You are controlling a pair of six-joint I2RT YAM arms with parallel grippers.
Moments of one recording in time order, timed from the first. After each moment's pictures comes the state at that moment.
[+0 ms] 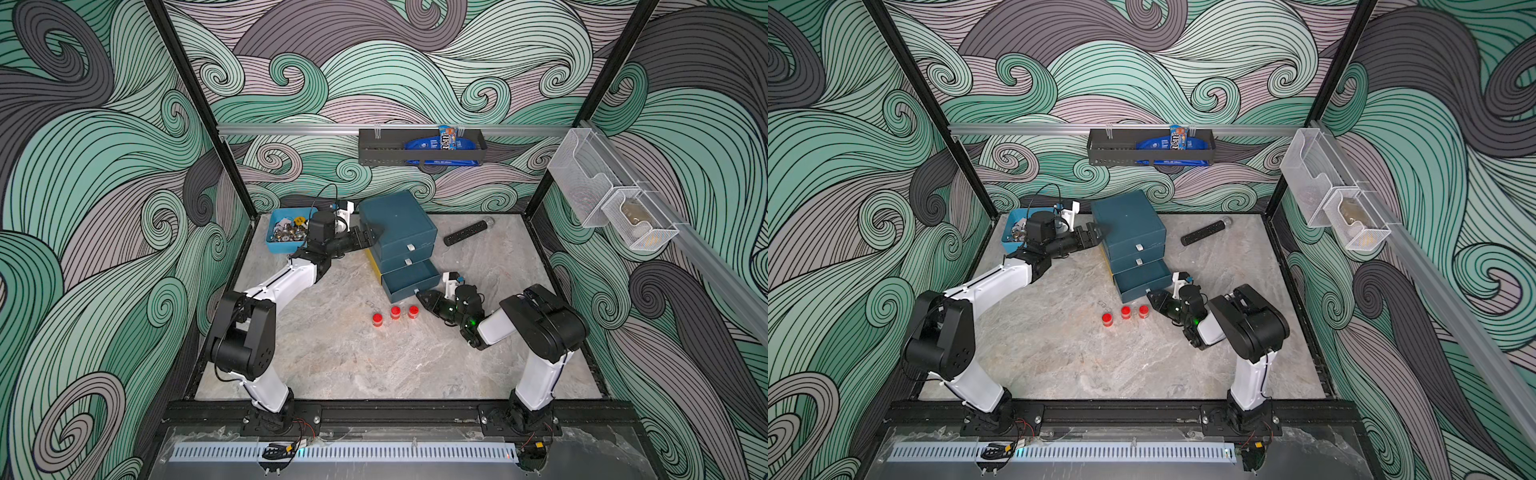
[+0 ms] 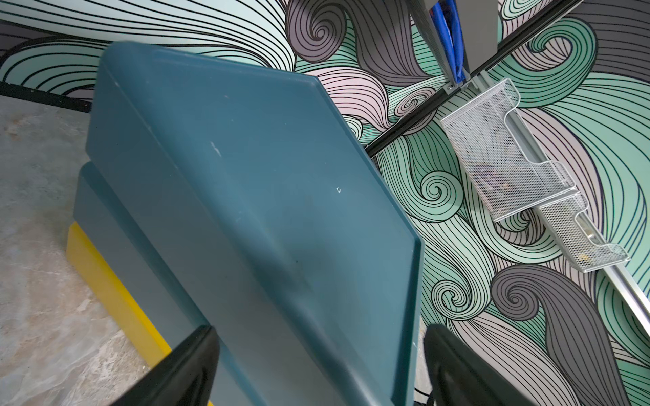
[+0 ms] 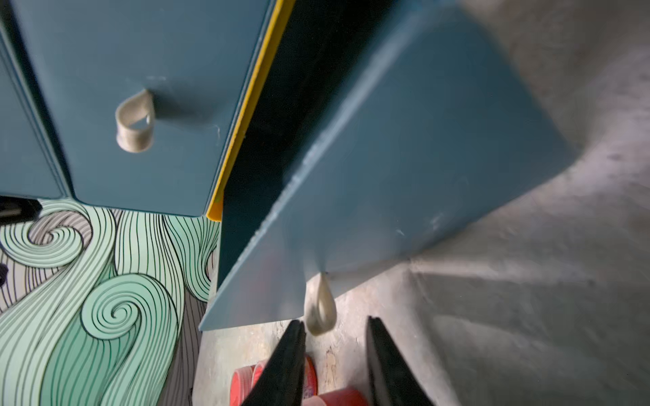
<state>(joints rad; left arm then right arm) -0.29 1.67 1.15 0.19 0.54 -0.60 0.43 1.82 0.43 0.93 -0.31 0.97</state>
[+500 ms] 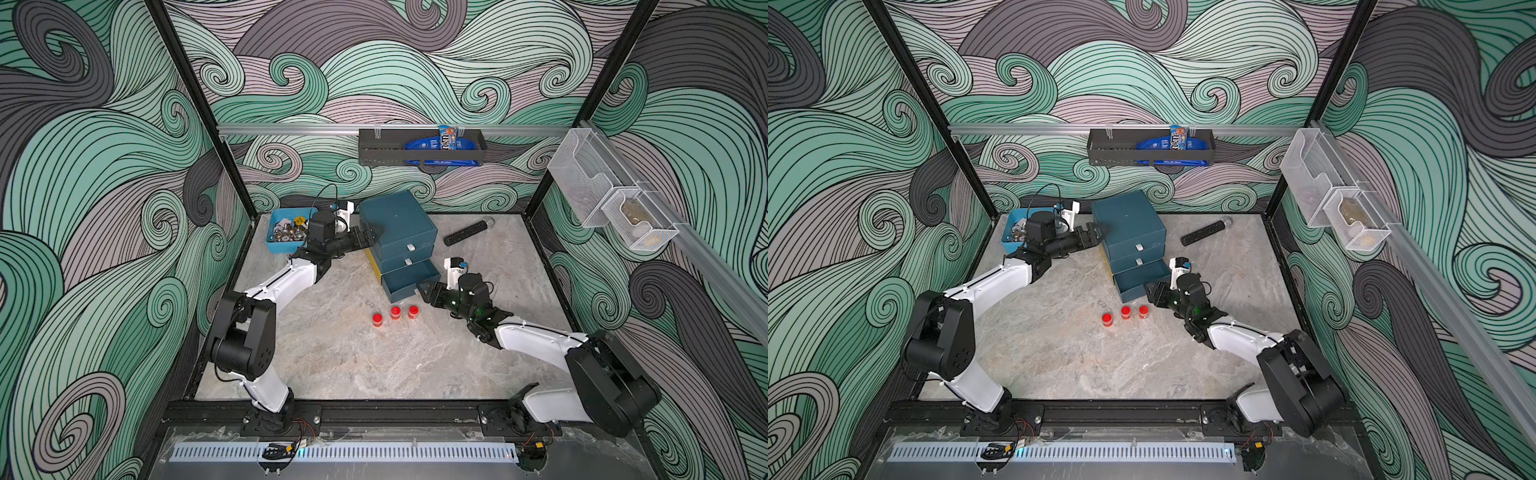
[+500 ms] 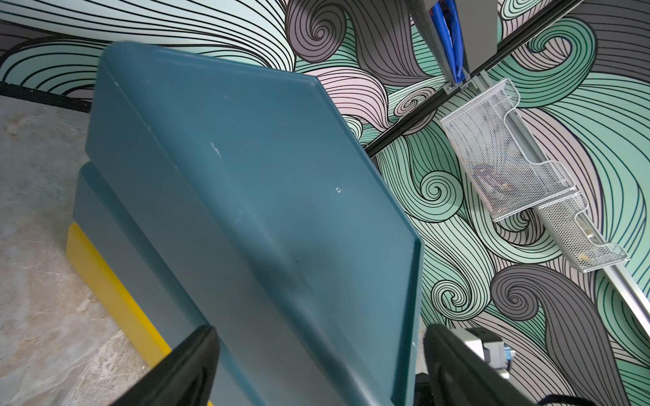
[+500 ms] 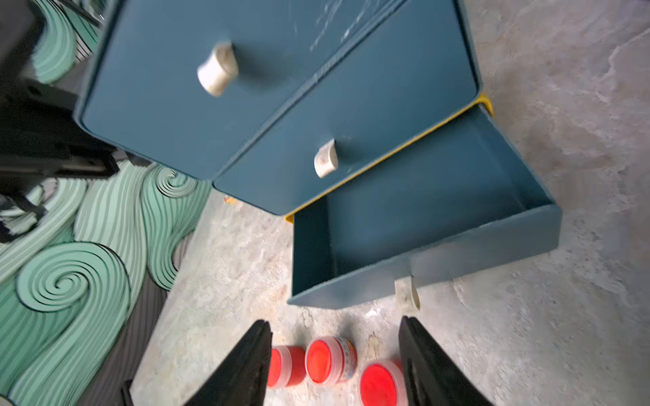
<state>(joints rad) -0.29 1.67 1.15 0.19 0.54 -0.60 0.55 1.38 0.55 0.32 -0.12 0.68</state>
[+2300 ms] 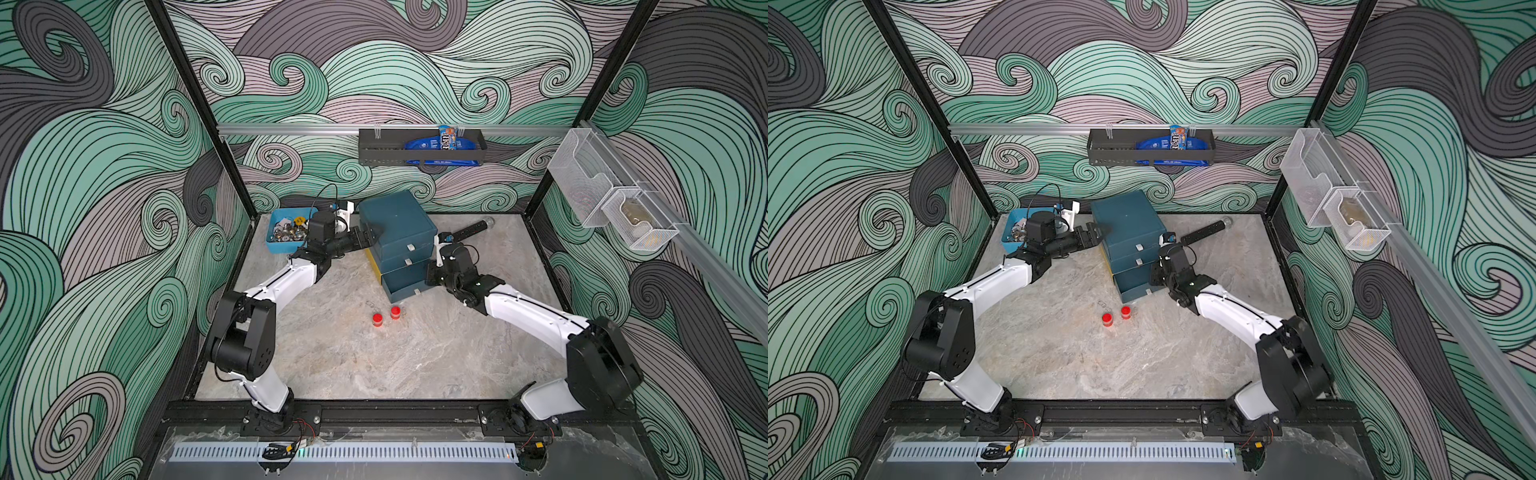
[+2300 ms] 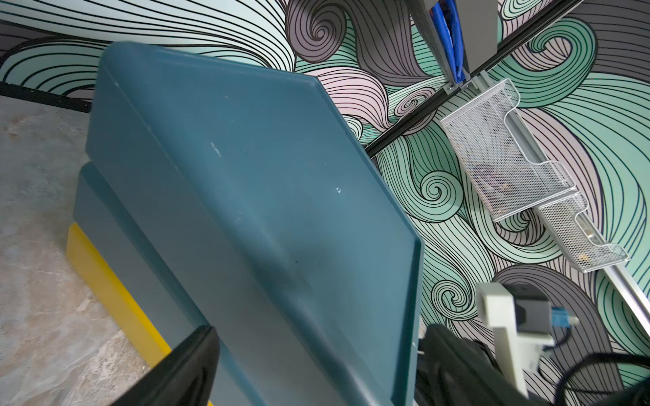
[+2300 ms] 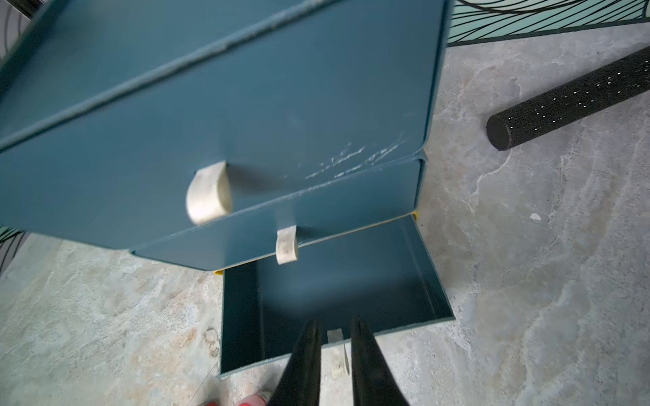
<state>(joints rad) -0.29 1.67 1.15 0.19 0.54 -0.60 0.54 1.53 0.99 -0.13 0.14 0.42</state>
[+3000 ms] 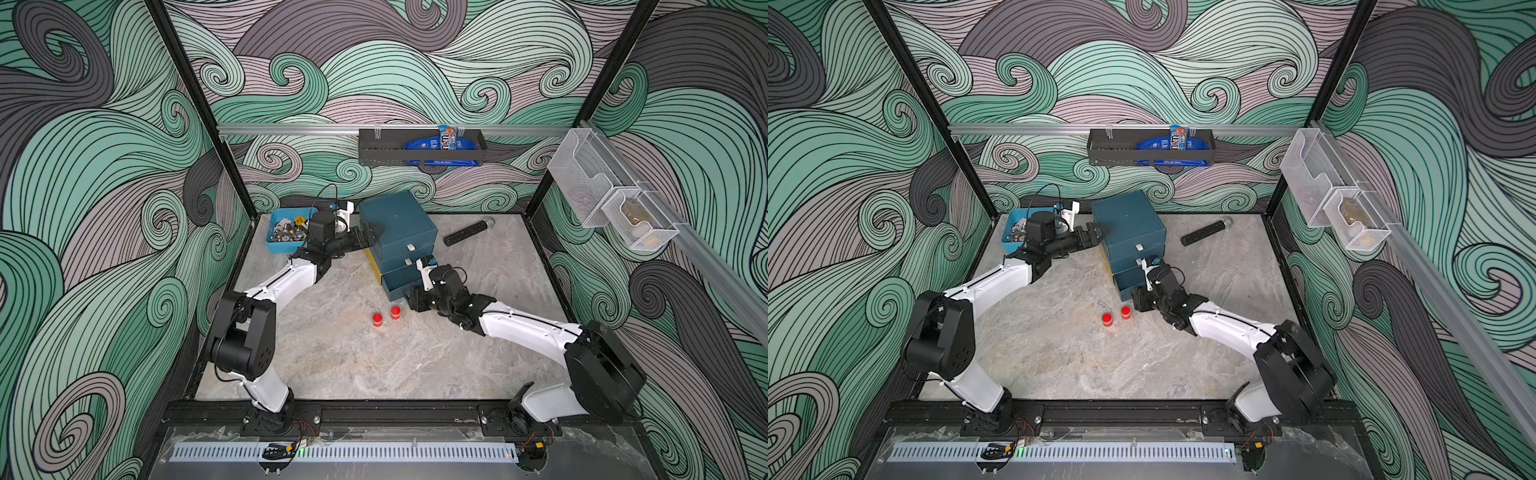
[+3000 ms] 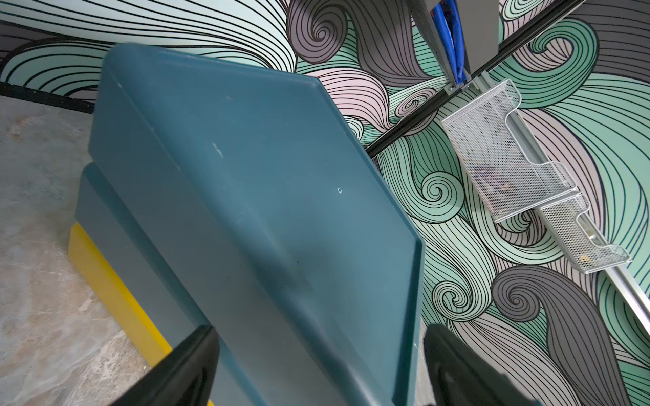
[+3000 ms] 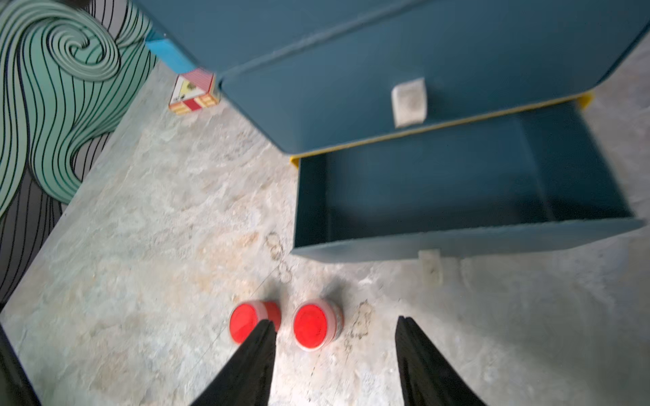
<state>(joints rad) -0.29 1.67 1.15 0.19 0.54 -0.60 0.71 1.45 0.78 -0.05 0.01 0.47</state>
